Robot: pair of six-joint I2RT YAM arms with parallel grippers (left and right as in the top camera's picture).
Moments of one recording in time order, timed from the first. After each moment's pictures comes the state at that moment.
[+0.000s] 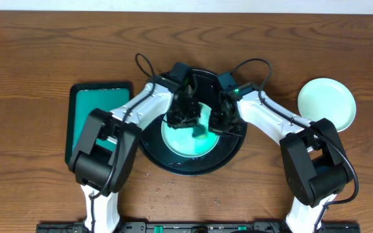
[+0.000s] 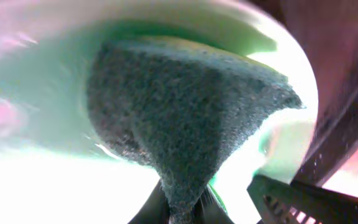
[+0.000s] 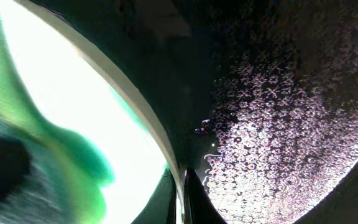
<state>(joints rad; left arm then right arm) -0.45 2.03 1.34 -0.72 0.44 -0.66 0.48 1.95 1.24 -0.82 -0.19 0.70</state>
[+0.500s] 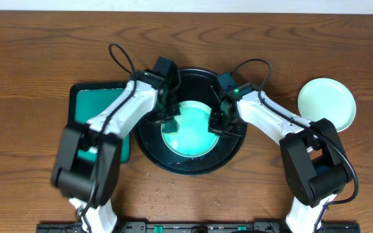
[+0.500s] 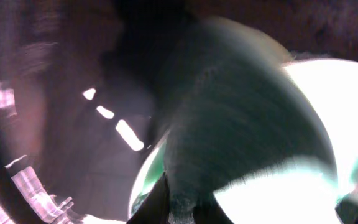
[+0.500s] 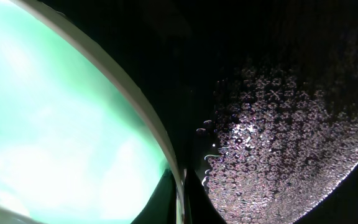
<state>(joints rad) -0.39 1.87 1.32 -0.91 0.11 -0.64 0.49 1.95 1.24 -0.82 -0.20 0.70</state>
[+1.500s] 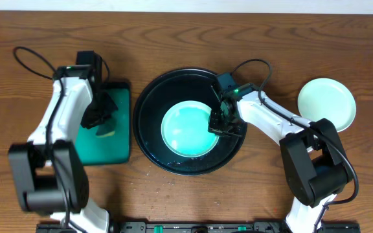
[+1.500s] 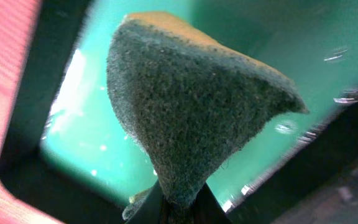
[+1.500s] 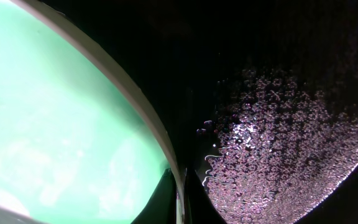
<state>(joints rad) 0.04 1.81 1.30 -1.09 -0.11 -0.57 0.49 1.95 1.24 -0.82 -0.20 0.70</state>
